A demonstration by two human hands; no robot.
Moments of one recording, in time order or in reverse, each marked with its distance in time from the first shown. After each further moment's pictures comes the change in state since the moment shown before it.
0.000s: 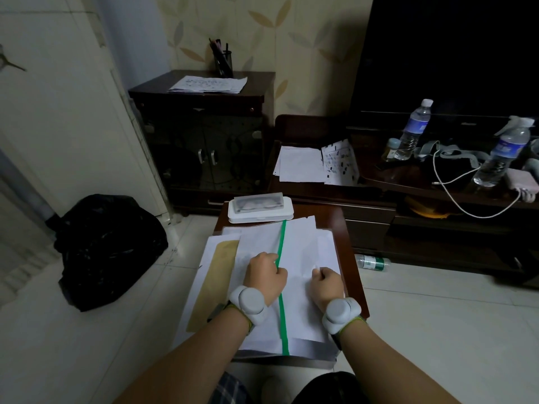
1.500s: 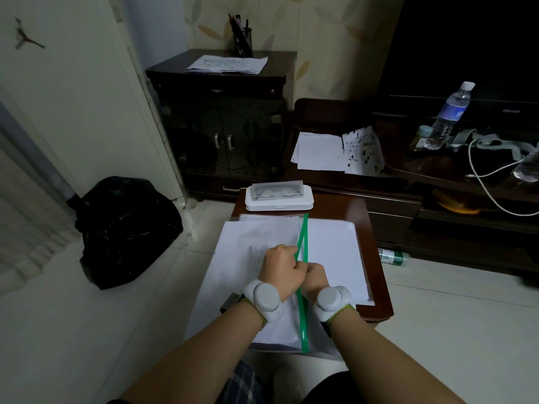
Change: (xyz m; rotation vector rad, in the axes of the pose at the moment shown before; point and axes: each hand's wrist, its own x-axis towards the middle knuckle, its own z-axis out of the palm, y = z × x) left_hand -0.004 -0.006 -0.006 -0.005 0.039 0.079; right_hand -0.005 -0.025 0.053 0.013 -0.331 -0.066
